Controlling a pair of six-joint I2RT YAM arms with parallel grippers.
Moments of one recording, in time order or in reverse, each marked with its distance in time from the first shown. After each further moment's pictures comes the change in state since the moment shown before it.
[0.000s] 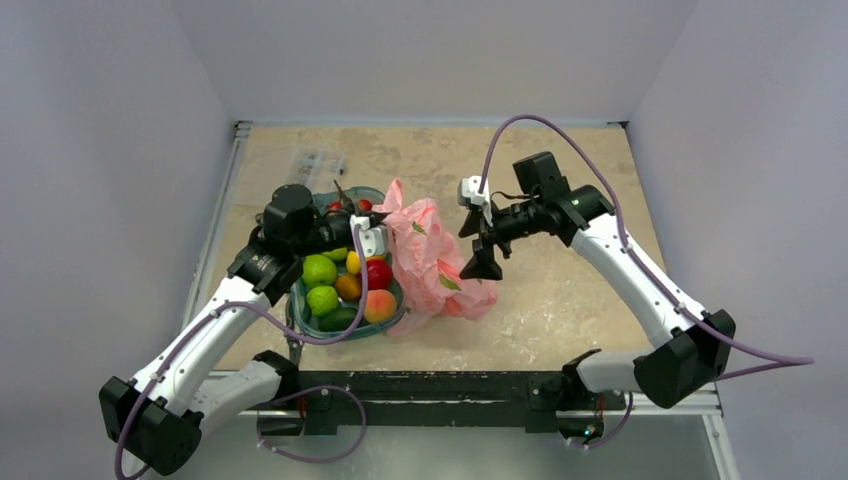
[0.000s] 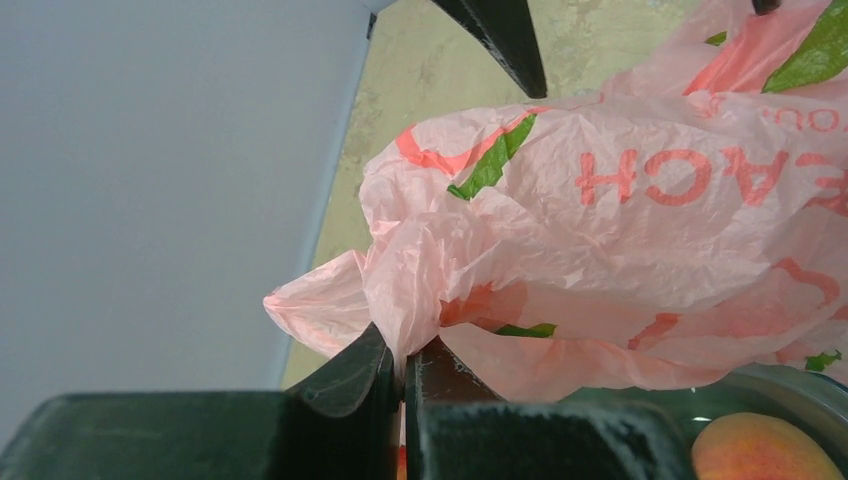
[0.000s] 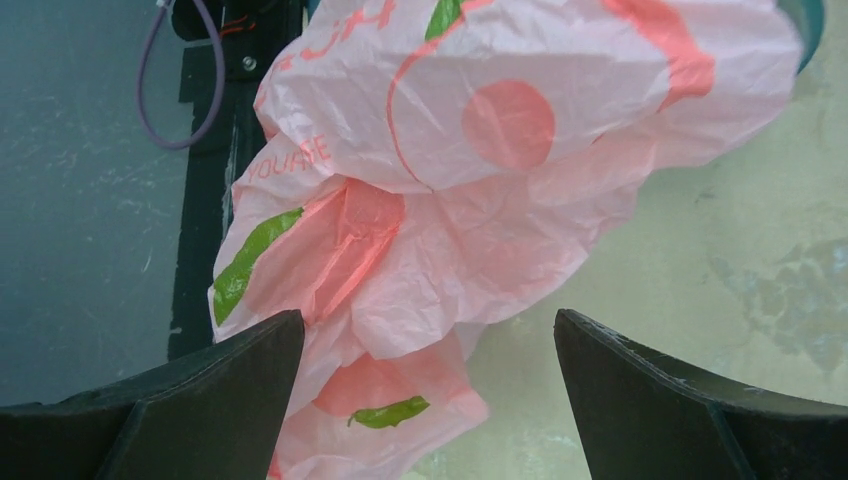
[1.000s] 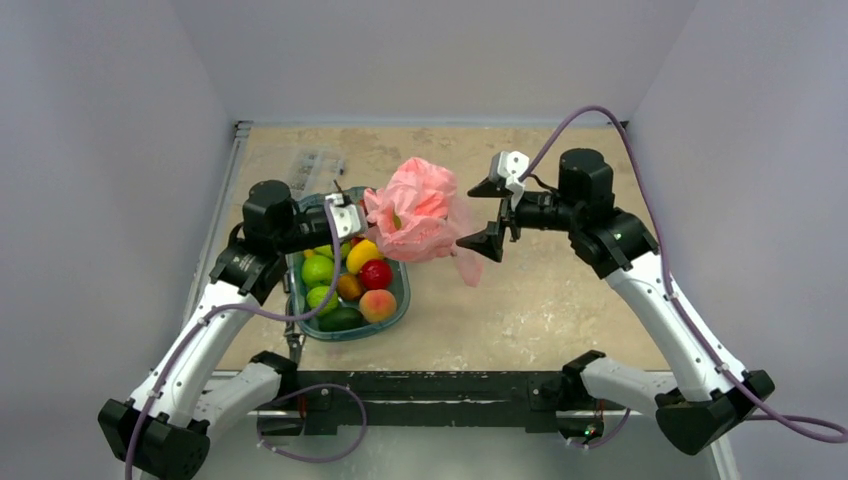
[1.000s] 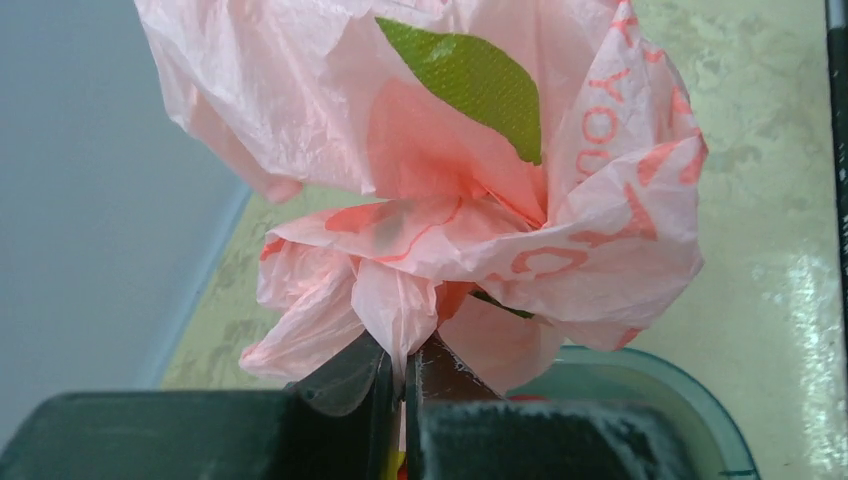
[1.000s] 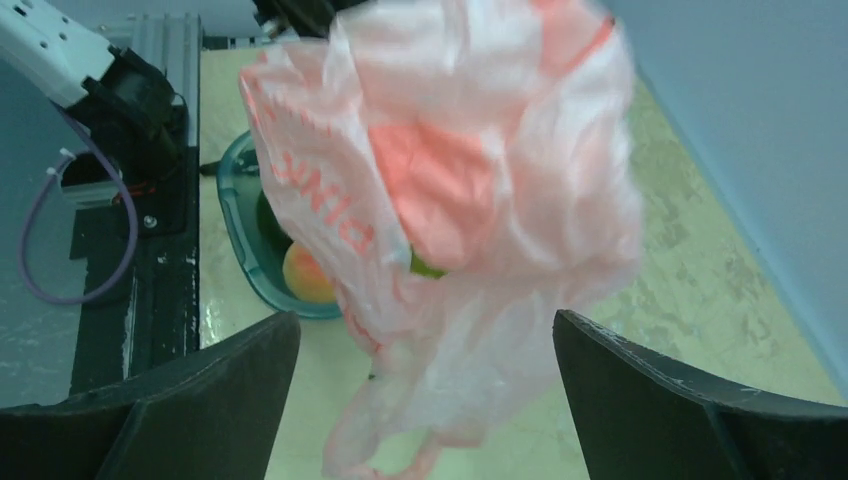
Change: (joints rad) left arm 0.116 -0.027 0.063 -0.098 0.110 -0.300; right arm 0.000 -0.216 -0.082 0.410 0.117 0.282
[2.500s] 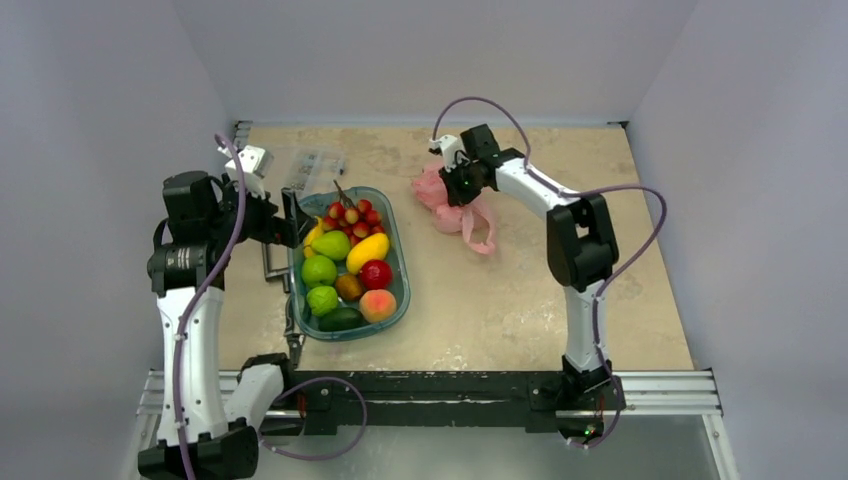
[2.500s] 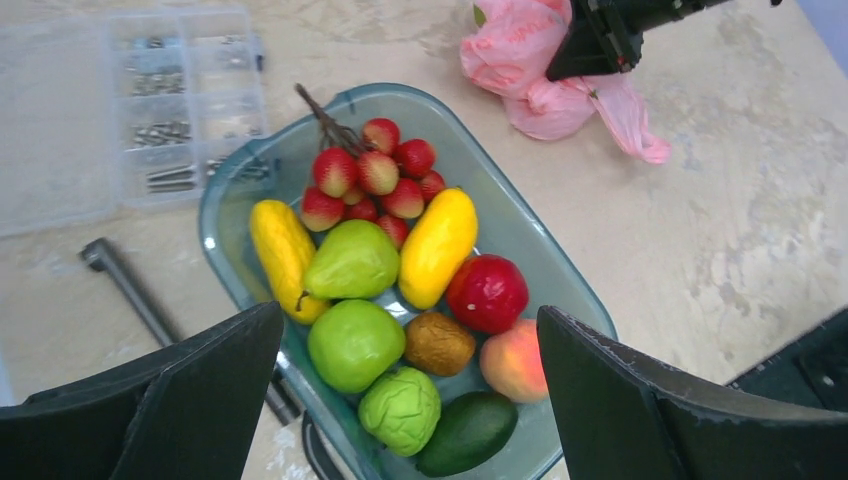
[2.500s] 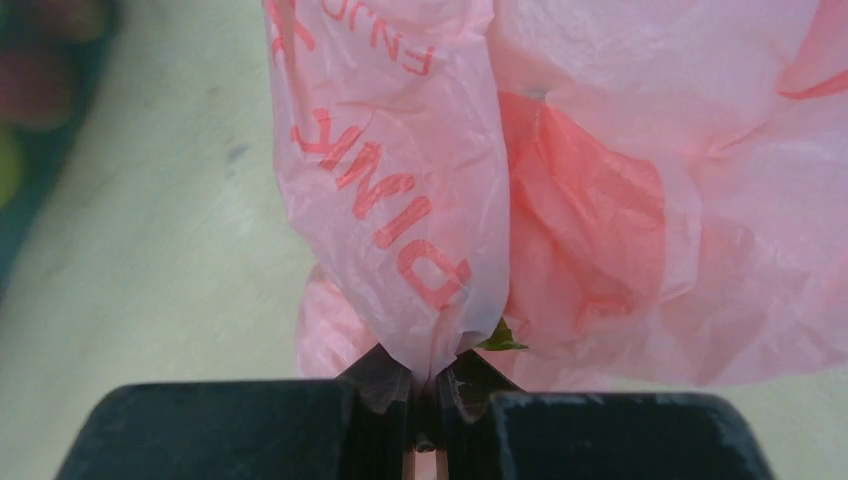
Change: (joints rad) left arm 0.524 -0.063 0.240 -0.571 -0.226 -0.452; right arm -0.050 1.076 0.527 -0.079 0.544 0.108
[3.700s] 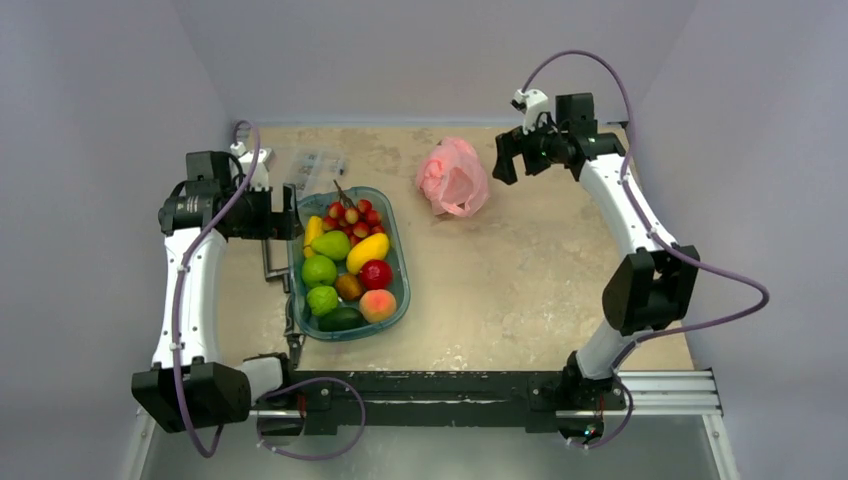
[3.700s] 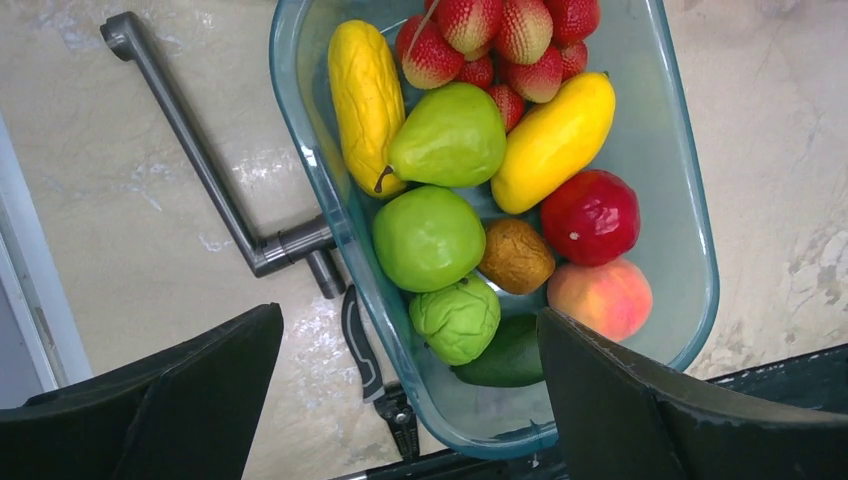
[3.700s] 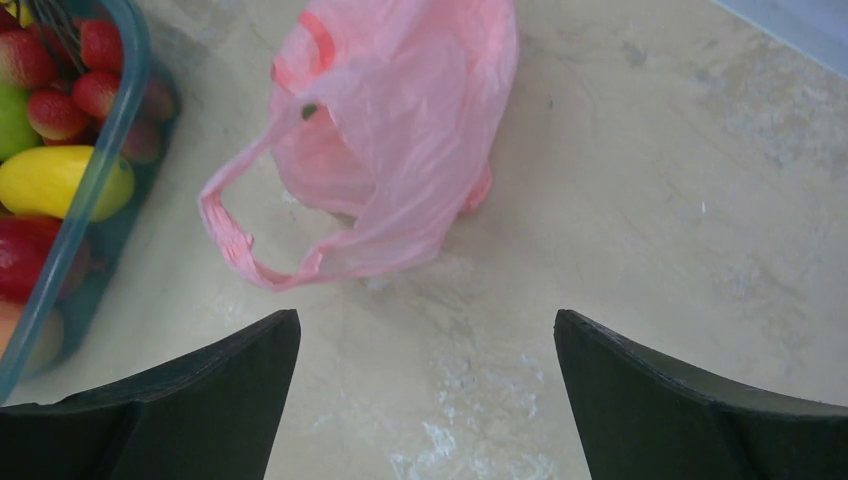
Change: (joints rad) left arm 0.002 0.280 0.085 -0.229 -0.229 0.021; right arm -0.297 -0.509 -0.170 -0.124 -0.184 0.021
